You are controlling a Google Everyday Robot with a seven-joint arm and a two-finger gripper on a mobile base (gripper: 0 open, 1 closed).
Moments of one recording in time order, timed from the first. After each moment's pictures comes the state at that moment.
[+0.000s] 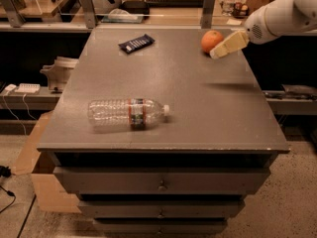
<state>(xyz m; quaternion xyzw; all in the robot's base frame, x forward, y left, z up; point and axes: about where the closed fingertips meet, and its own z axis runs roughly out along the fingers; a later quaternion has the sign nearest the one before) 0.732 -0.236 0.932 -0.34 0.84 0.04 0.43</state>
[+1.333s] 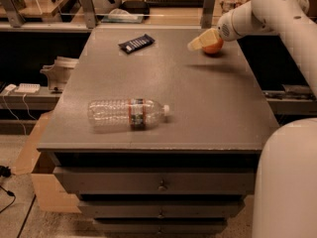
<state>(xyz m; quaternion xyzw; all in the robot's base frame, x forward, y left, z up) 0.826 -0.192 0.898 -0.31 0.83 0.07 0.45</state>
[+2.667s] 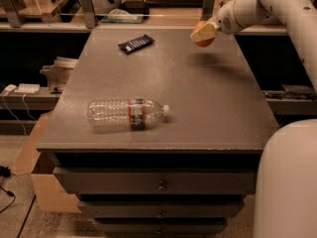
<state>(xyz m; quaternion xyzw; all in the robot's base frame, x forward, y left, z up) 0.812 -0.168 0.925 -0.38 0.80 0.09 0.45</state>
